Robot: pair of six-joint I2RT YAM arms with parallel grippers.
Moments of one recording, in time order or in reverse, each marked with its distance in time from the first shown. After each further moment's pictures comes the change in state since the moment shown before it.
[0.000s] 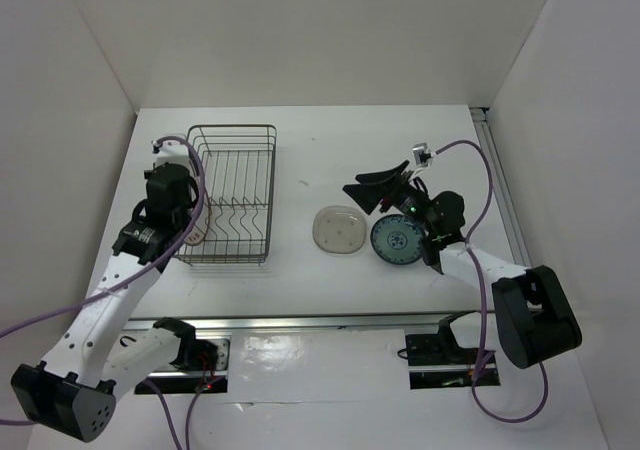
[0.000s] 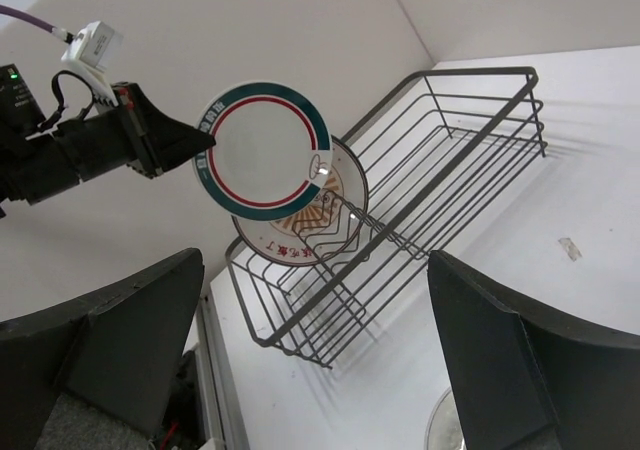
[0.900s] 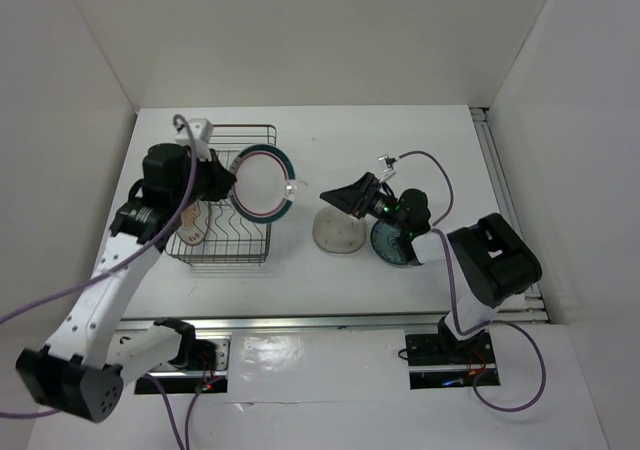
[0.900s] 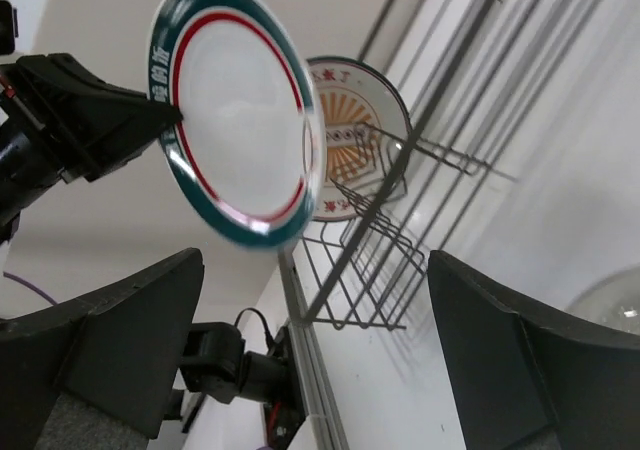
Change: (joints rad) left arm 0.048 0.147 0.149 -0.048 0.854 -0.267; right arm 0.113 0.388 0.051 0.153 0.023 0.314
